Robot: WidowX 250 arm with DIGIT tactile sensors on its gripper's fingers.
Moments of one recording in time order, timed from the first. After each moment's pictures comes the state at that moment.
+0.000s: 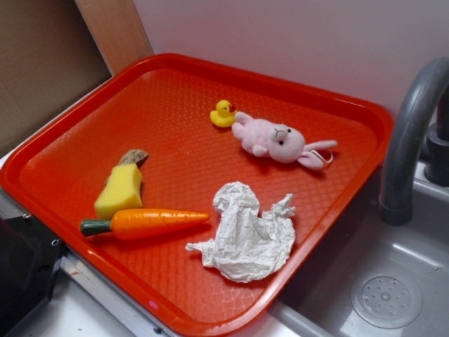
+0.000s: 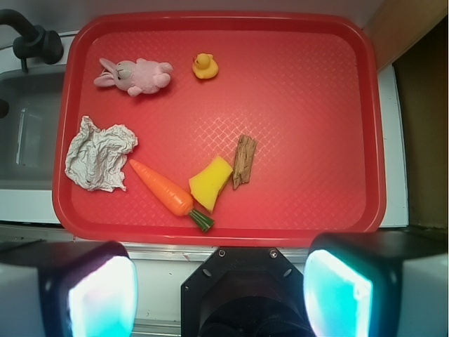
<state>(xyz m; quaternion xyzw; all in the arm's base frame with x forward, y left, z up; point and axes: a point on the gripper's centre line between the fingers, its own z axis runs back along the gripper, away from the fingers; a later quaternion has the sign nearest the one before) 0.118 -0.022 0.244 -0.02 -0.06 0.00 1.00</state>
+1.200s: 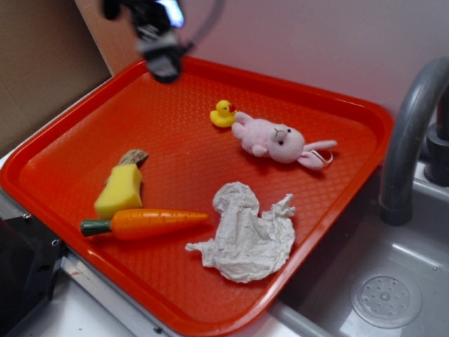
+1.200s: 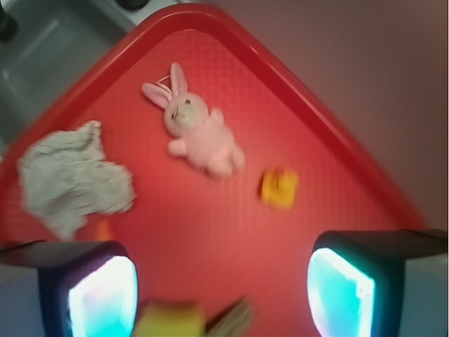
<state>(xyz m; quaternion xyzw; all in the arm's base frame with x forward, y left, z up) 0.265 -0.102 0.135 0.06 -0.02 -0.45 0.89</state>
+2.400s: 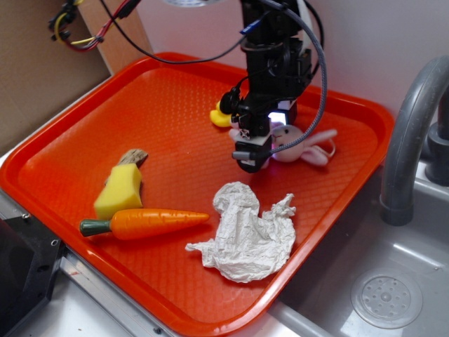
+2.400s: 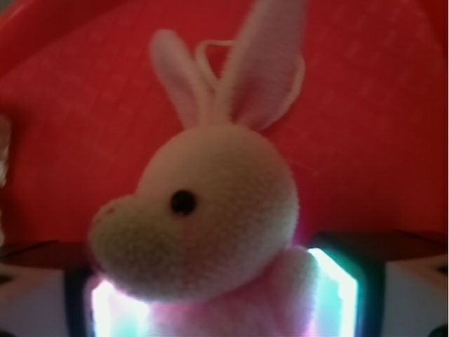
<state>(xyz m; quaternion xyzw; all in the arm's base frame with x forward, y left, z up) 0.293 -0.137 0.027 -0.08 0.02 -0.58 0.81</state>
